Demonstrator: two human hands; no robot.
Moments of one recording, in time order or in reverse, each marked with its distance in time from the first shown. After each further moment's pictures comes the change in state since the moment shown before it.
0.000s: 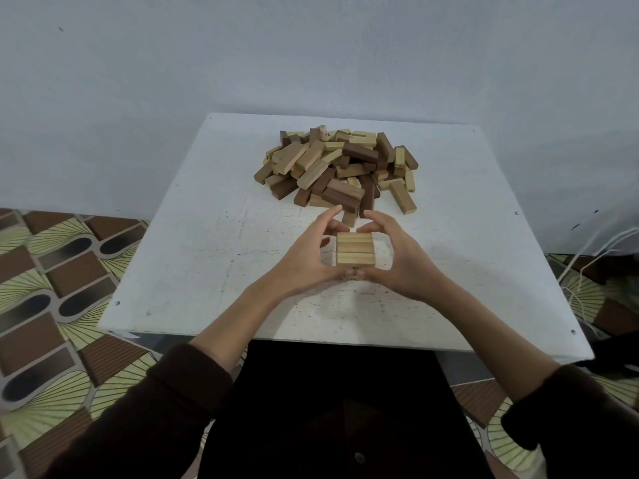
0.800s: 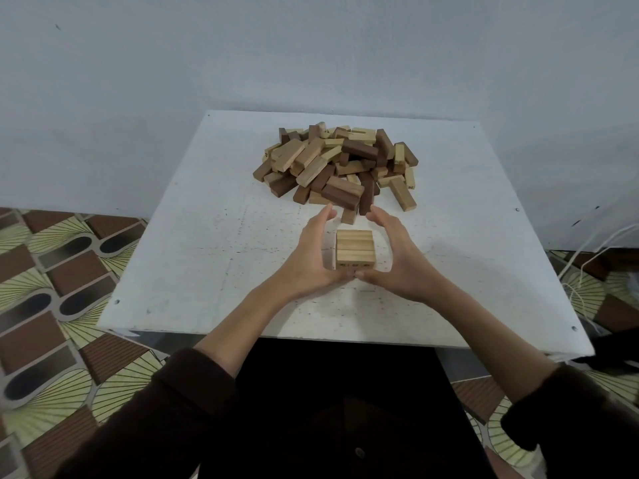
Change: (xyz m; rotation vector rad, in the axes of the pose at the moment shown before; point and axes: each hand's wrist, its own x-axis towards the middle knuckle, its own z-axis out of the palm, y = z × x) left_hand -0.003 -0.007 0.009 0.029 0.027 -0.055; right_hand -0.005 0.000 0.001 0.022 -0.022 0.057
